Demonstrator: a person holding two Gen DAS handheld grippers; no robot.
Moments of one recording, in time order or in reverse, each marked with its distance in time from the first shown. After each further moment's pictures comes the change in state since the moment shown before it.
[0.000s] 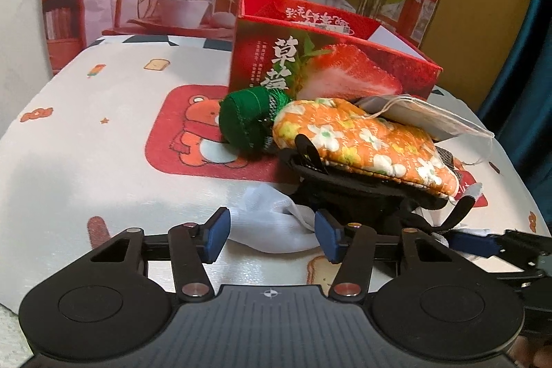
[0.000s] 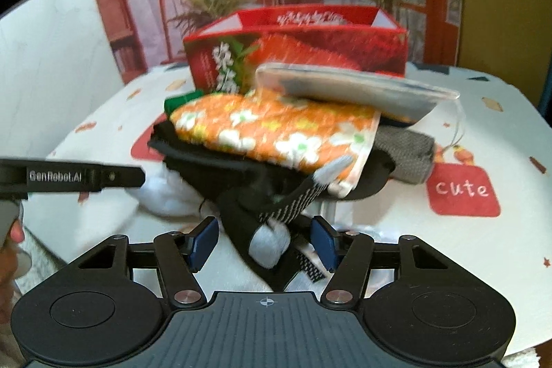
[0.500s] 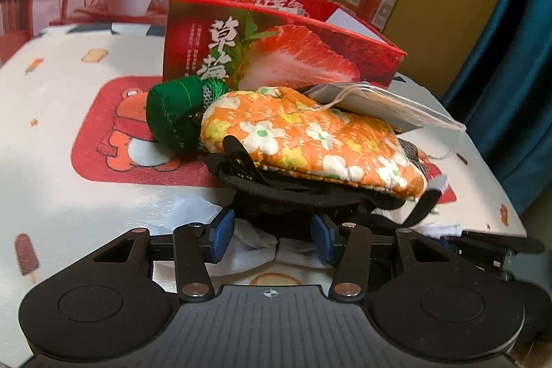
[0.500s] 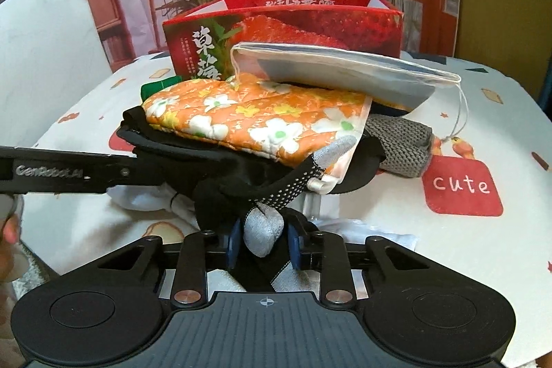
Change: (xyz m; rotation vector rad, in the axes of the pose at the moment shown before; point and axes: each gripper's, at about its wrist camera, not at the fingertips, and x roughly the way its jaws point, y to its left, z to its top) left arm 0.043 -0.024 0.013 0.006 0.045 -0.162; right arm 0.020 -0.020 0.003 0.012 0.008 -0.021
